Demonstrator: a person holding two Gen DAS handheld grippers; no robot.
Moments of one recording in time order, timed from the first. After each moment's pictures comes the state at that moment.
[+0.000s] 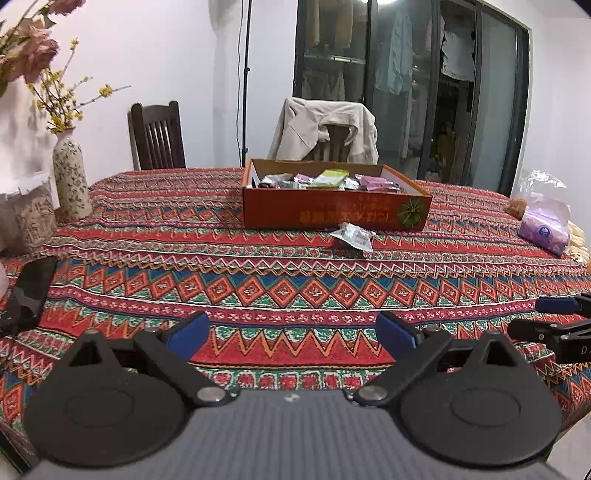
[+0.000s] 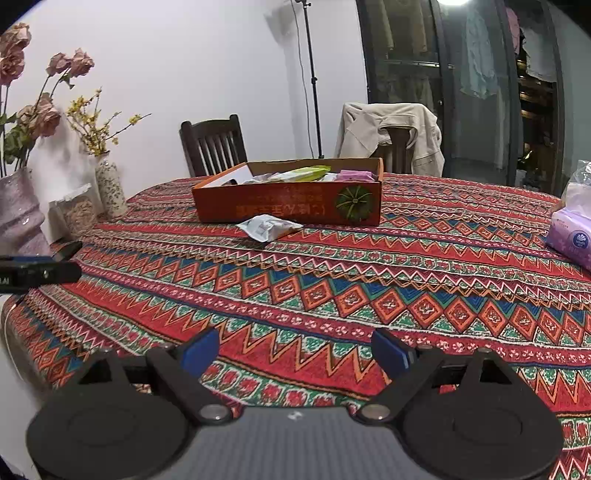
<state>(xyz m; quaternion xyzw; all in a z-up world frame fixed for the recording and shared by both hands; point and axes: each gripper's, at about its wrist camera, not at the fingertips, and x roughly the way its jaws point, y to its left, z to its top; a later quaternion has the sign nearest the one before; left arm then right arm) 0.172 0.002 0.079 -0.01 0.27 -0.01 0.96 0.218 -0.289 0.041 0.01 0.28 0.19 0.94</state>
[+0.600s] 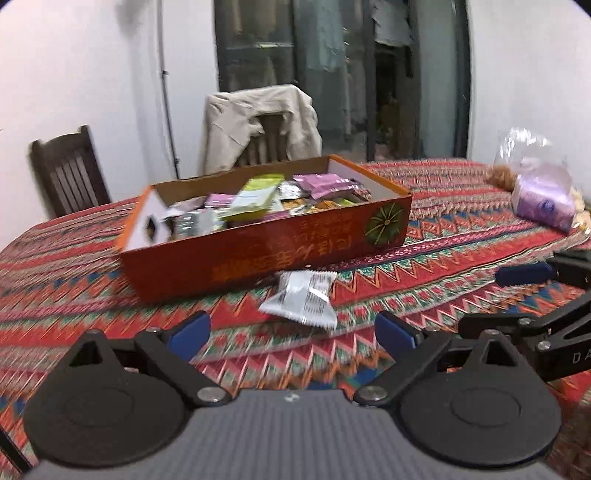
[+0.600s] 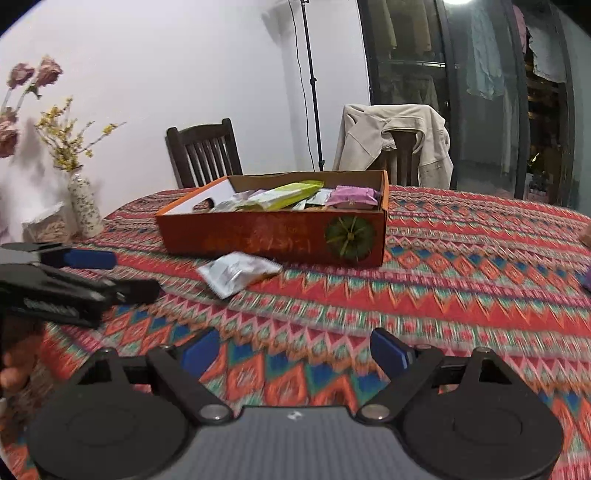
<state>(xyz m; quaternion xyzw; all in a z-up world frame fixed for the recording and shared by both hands) 0.355 -0.064 0.054 0.08 0.28 -0.11 0.95 0.347 -0.274 0.043 0.01 0.27 0.20 0.94</state>
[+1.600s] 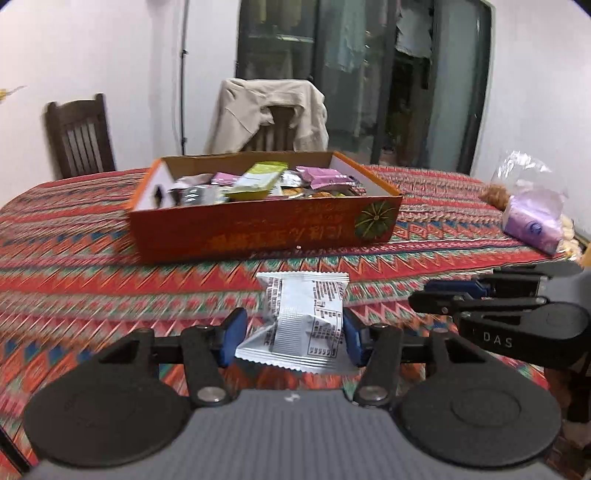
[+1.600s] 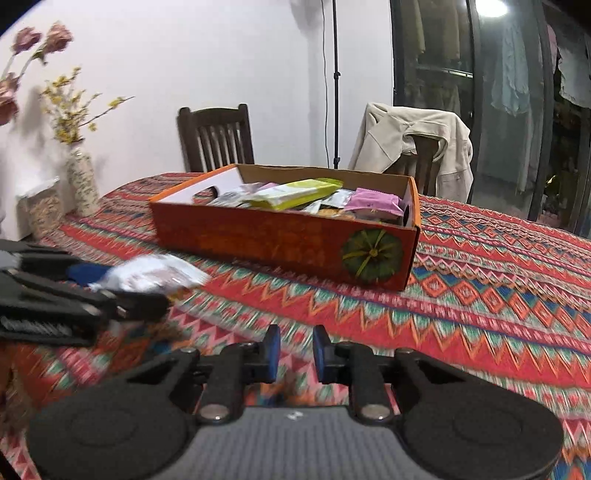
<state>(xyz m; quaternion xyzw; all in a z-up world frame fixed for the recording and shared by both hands) 0.291 -0.048 0.066 0.00 0.29 -0.09 0.95 0.372 -0.249 0.036 -0.04 0.27 0.22 0.94</state>
